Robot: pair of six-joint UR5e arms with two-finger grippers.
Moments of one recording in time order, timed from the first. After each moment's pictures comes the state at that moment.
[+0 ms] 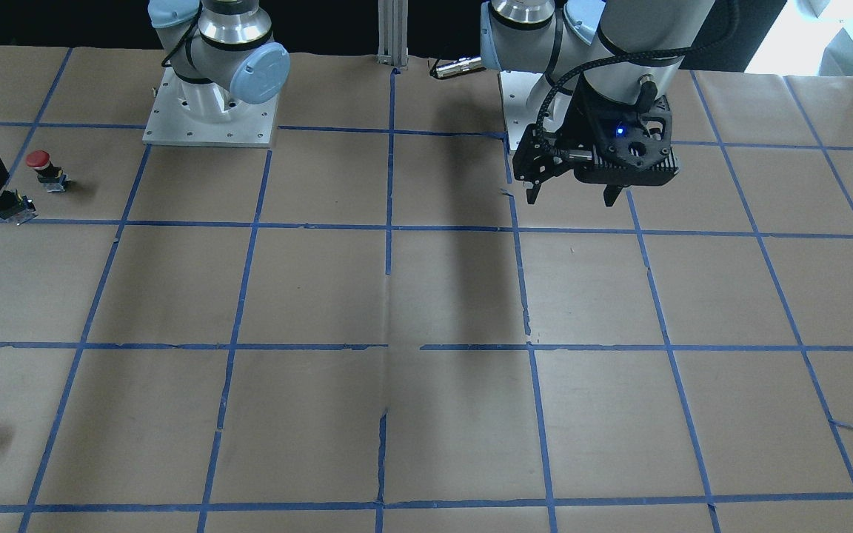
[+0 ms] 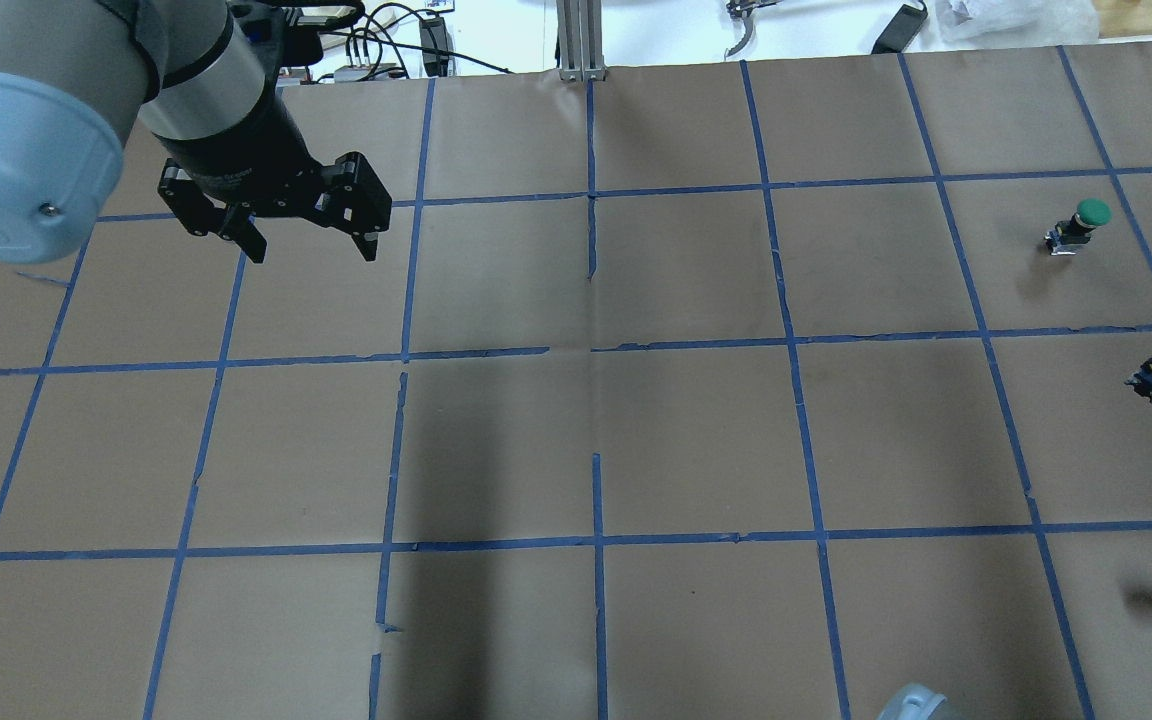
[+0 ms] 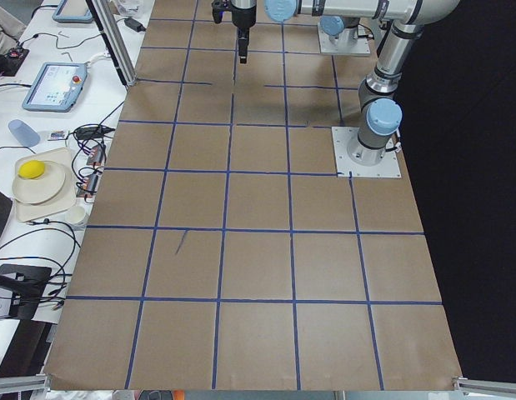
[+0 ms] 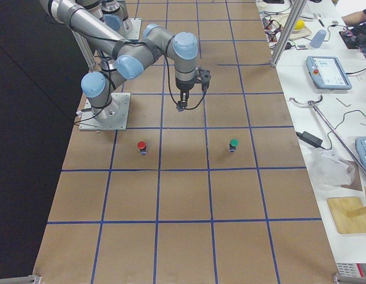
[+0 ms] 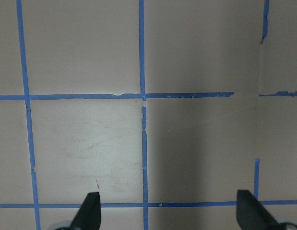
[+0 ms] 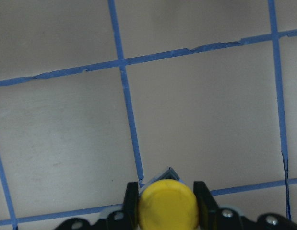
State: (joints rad) left arm -1.63 -1.58 -1.58 -1.53 1.58 -0.04; right arm 0.90 -1.66 1.93 -1.86 -1.54 -0.49
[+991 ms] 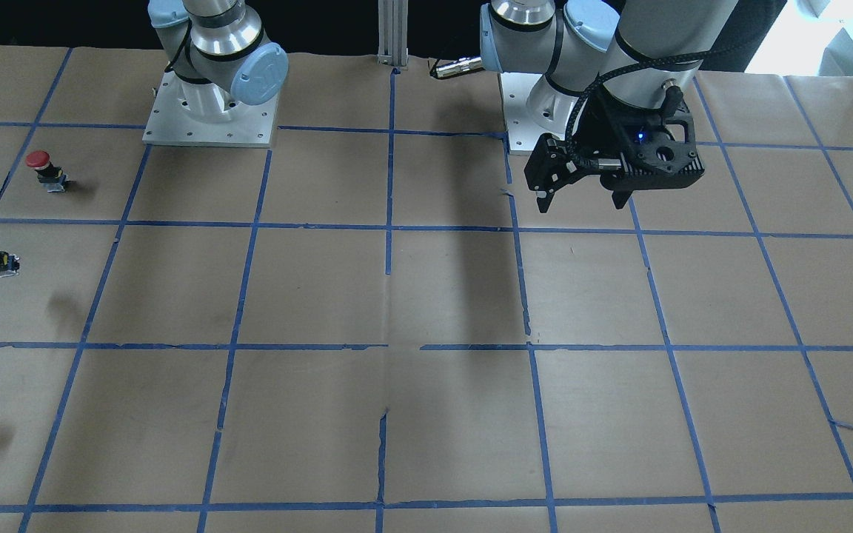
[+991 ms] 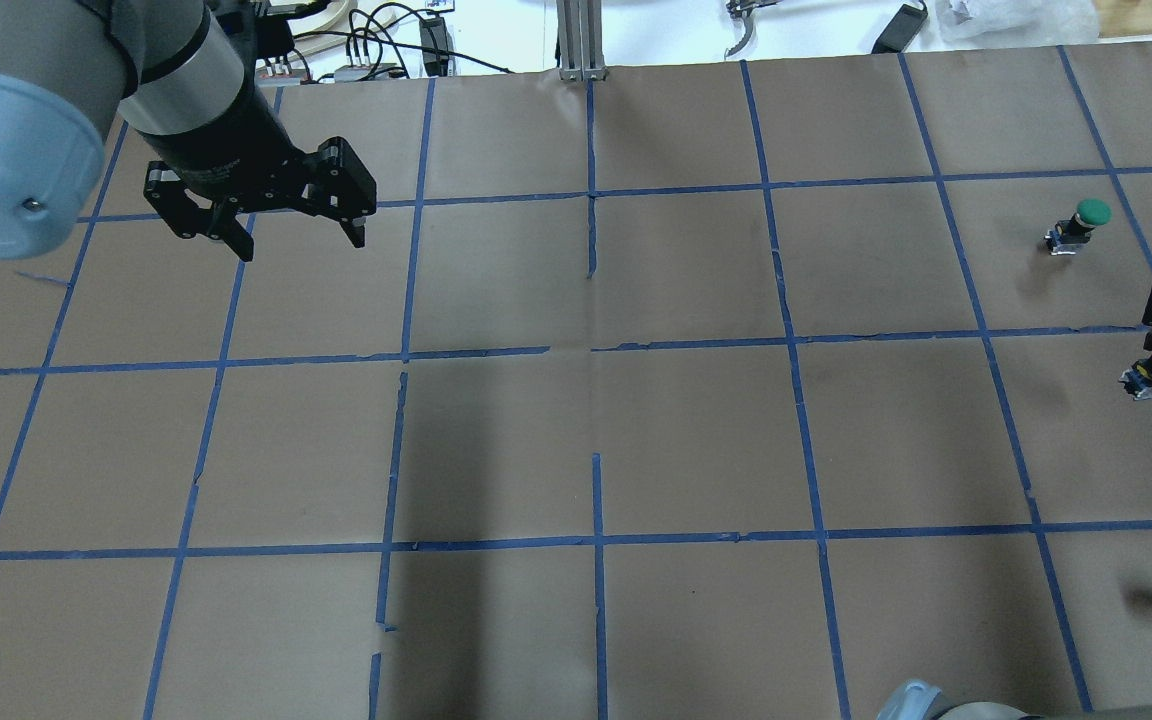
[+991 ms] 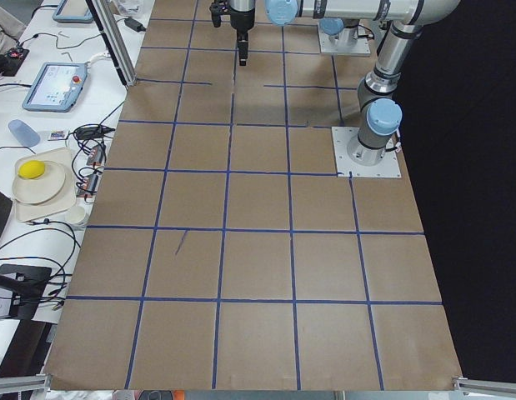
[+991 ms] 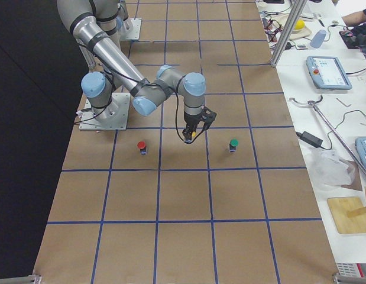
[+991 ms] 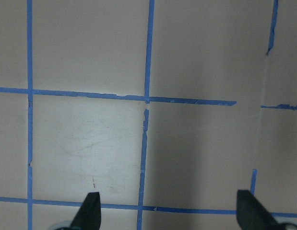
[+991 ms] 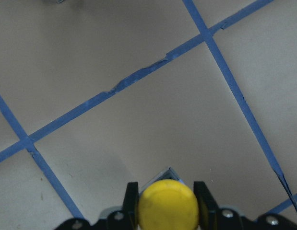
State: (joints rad) left arm -1.60 -1.58 -1.58 -1.51 1.57 -0.12; right arm 0.89 -1.42 1.97 -2.17 -1.63 -0.14
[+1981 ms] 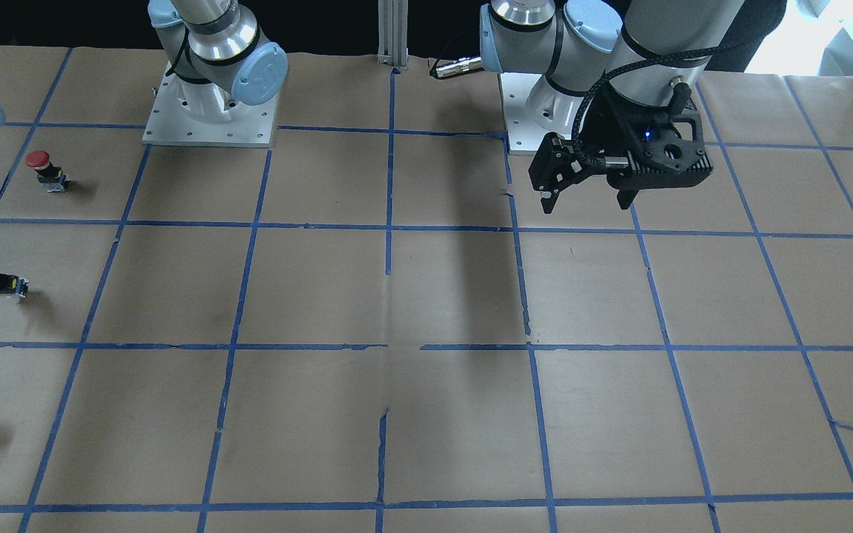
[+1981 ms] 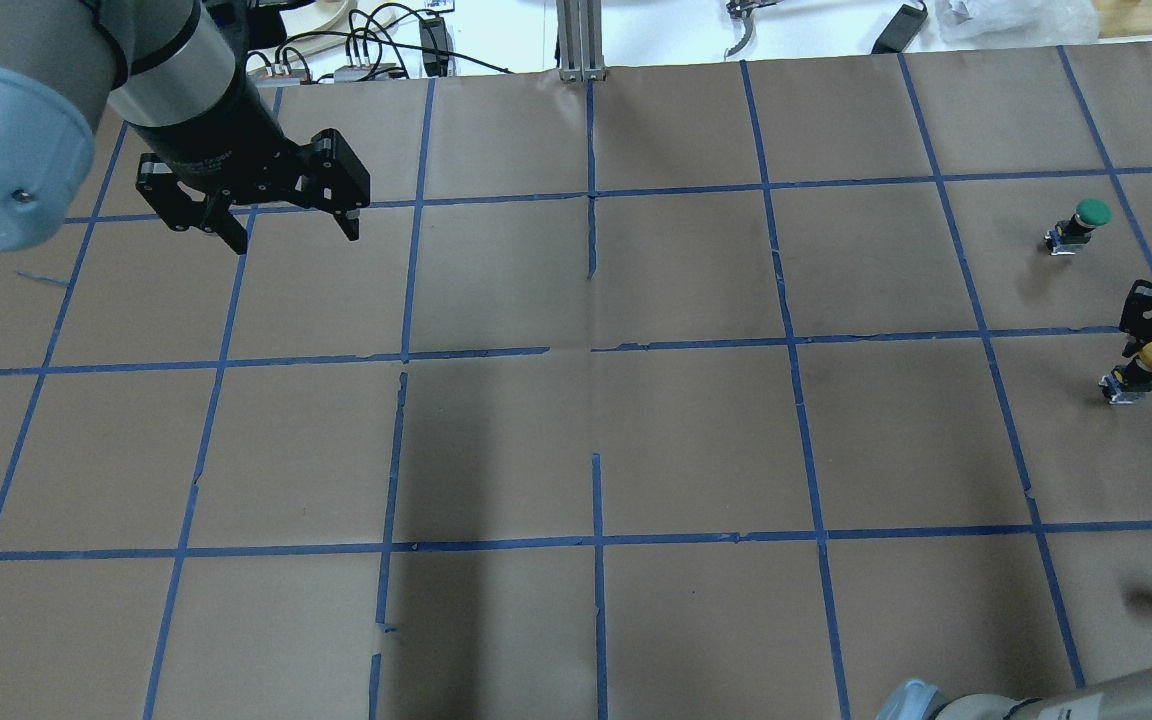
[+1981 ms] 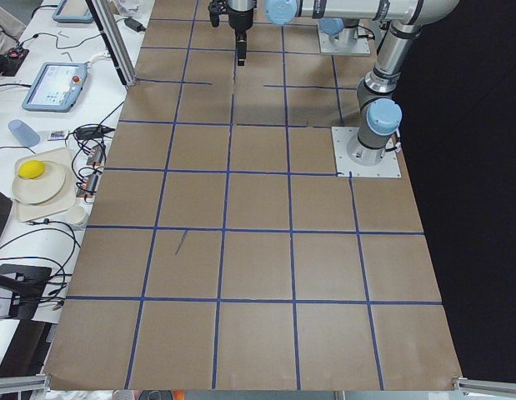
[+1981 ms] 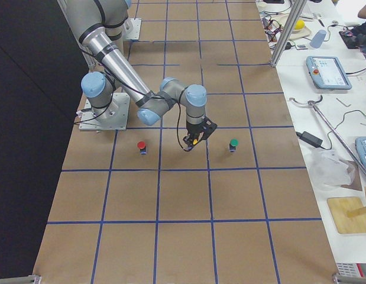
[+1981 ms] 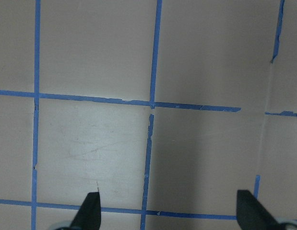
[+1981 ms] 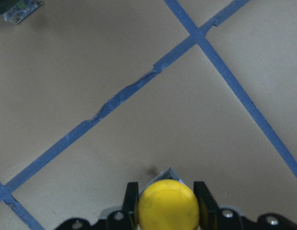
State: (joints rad) left arm -1.59 -1.59 -1.57 -1.51 1.57 -0.11; right arm 0.89 -1.33 2.00 -2.32 -1.64 -0.01
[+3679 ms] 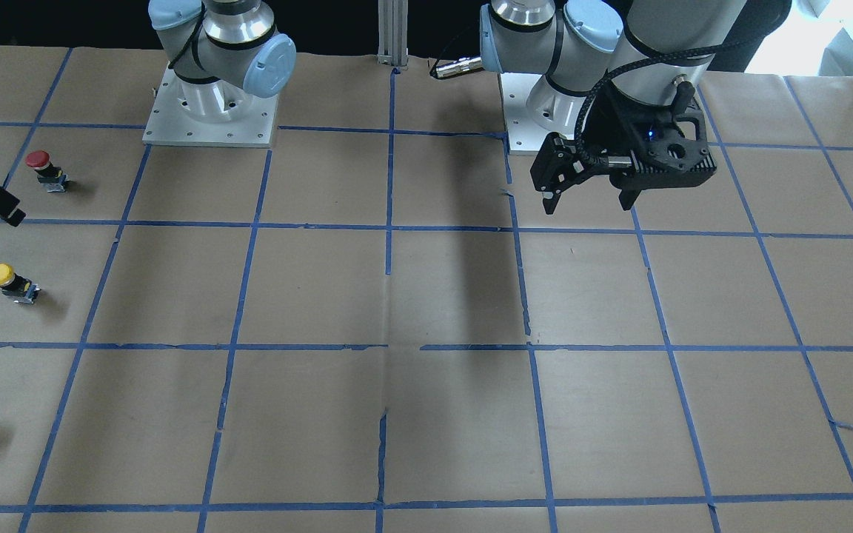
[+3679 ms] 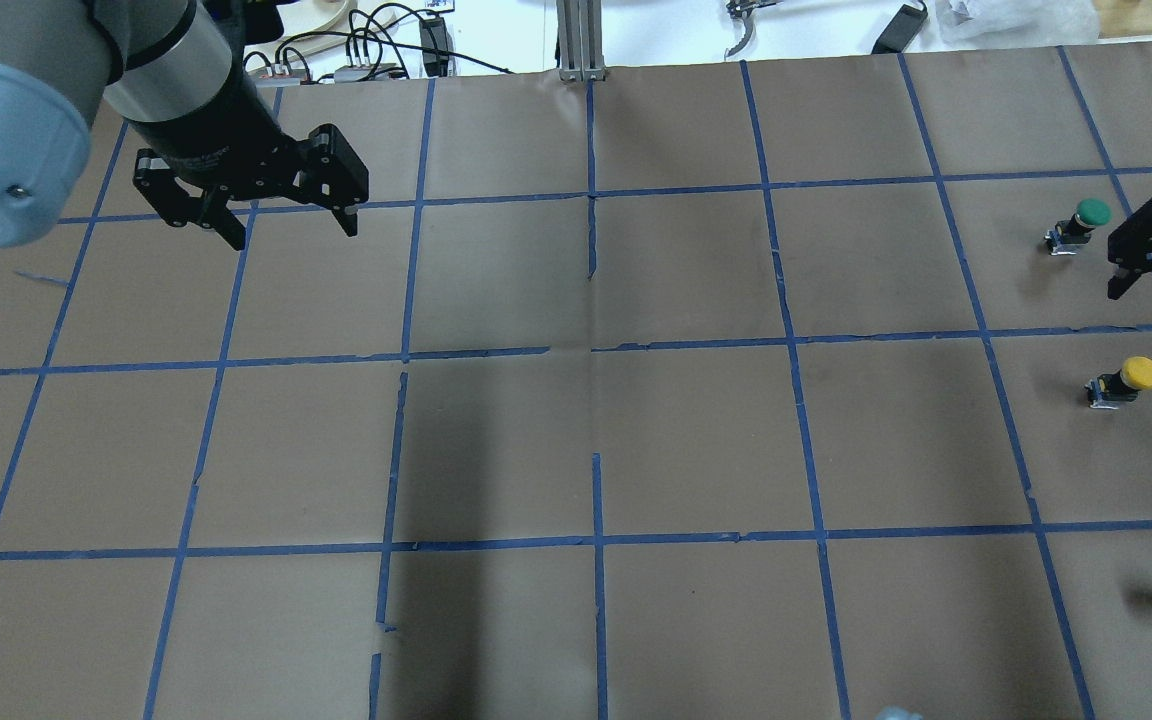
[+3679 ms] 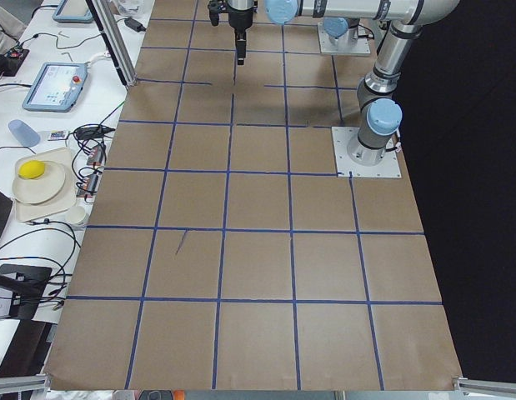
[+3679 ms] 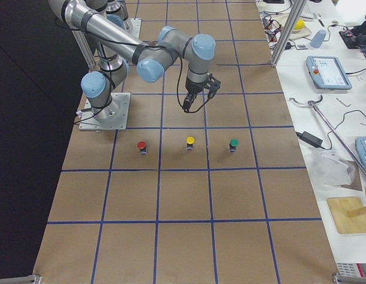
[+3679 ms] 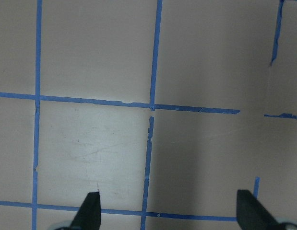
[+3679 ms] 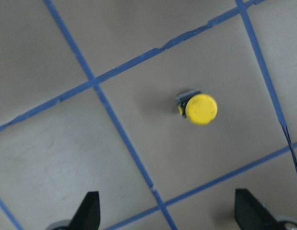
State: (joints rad) left arm -1.59 -1.59 -1.56 -1.51 1.57 -0.11; right arm 1.08 -1.57 1.71 -1.60 -1.62 -0.13
